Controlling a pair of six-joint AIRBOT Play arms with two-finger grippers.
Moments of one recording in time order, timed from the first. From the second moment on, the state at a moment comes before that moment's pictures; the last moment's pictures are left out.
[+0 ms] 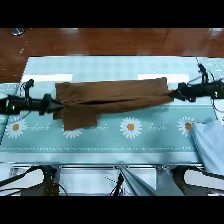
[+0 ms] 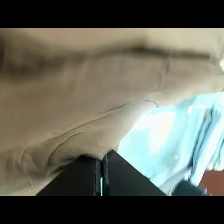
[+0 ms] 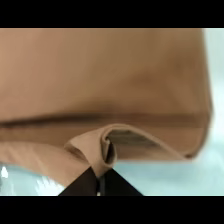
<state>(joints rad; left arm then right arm) 0.33 -1.32 0.83 0.63 -1.25 -1.14 -0.32 -1.43 1.09 -0.82 1.16 1.24</state>
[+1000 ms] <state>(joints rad) 0.24 -1.88 1.56 0.64 -1.32 -1.34 -0.26 -1.83 1.49 -0.78 1.06 1.37</state>
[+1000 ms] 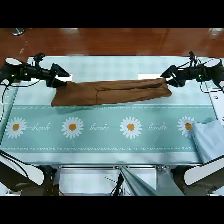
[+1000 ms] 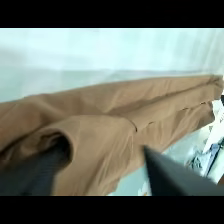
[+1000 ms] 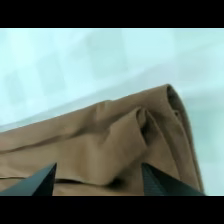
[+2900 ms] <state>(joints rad) -0.19 -1.25 0.99 0.72 -0.70 -1.29 -0.28 -1.29 1.38 -1.02 1.42 1.38</state>
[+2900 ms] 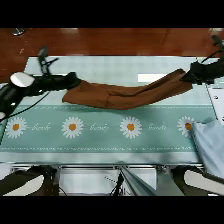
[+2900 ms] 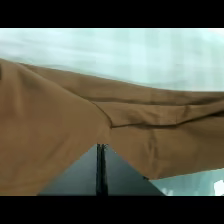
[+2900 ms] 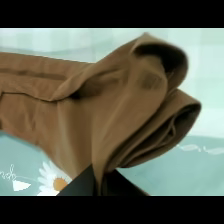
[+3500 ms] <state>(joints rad) -0.74 -1.78 1.47 0.69 -0.84 -1.40 -0.08 -0.89 1.19 -1.05 1.39 1.47</state>
